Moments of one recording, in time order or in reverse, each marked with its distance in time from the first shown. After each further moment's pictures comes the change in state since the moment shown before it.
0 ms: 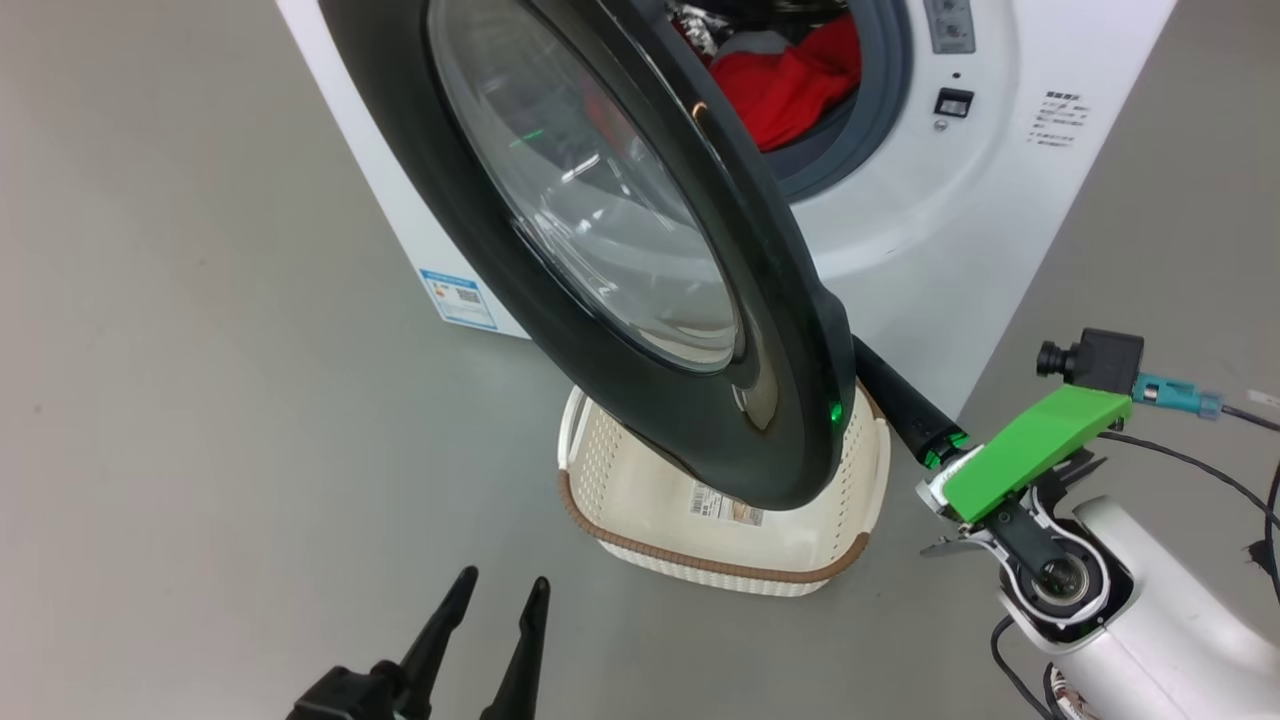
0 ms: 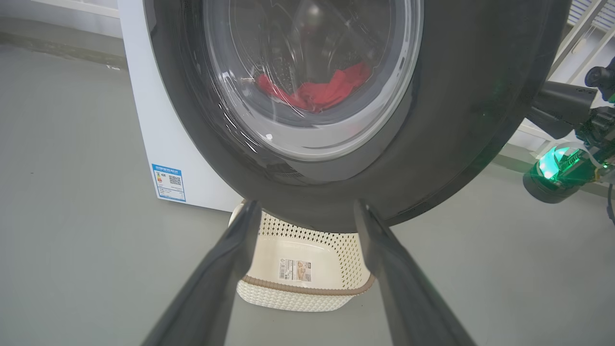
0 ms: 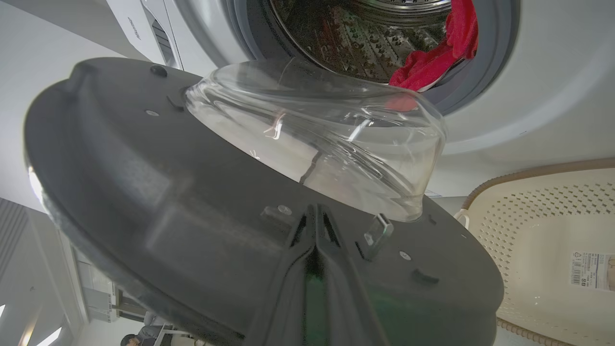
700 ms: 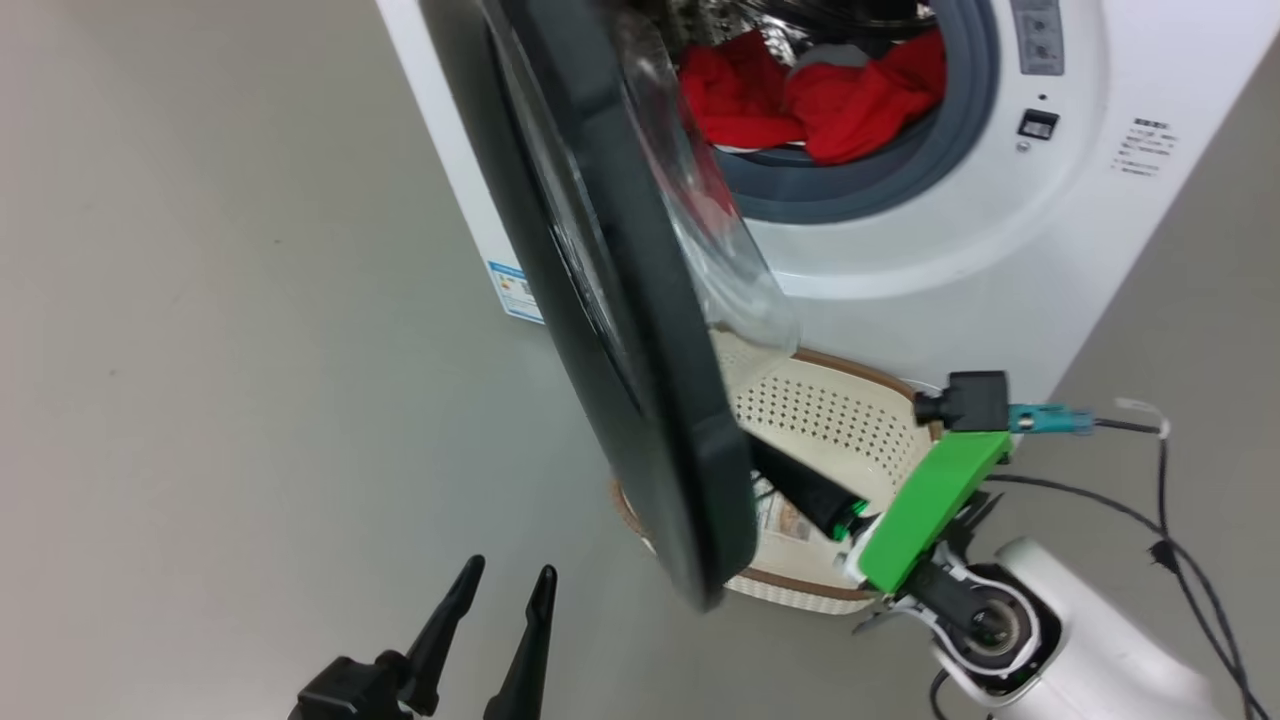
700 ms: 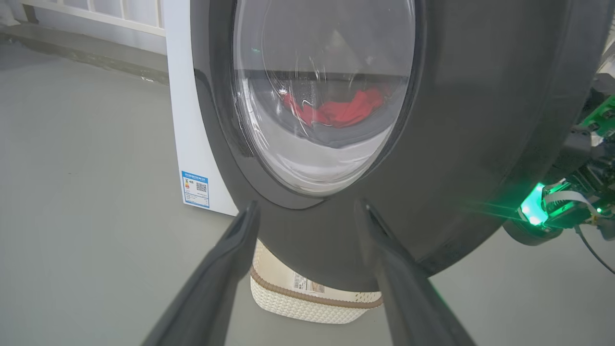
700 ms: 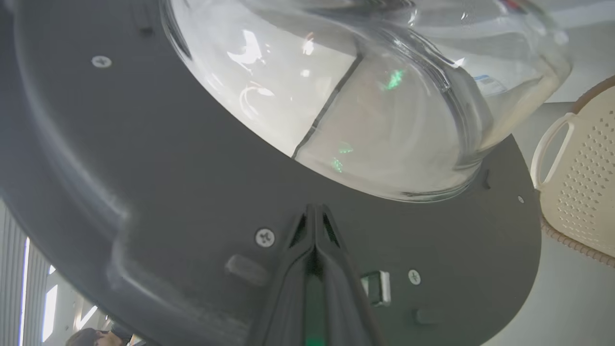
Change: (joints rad) left arm -0.018 0.000 -0.022 -0.008 -0.023 0.017 0.000; right arm 0.013 0.046 0.107 -0.039 0.021 0.000 0.155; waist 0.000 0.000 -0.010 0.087
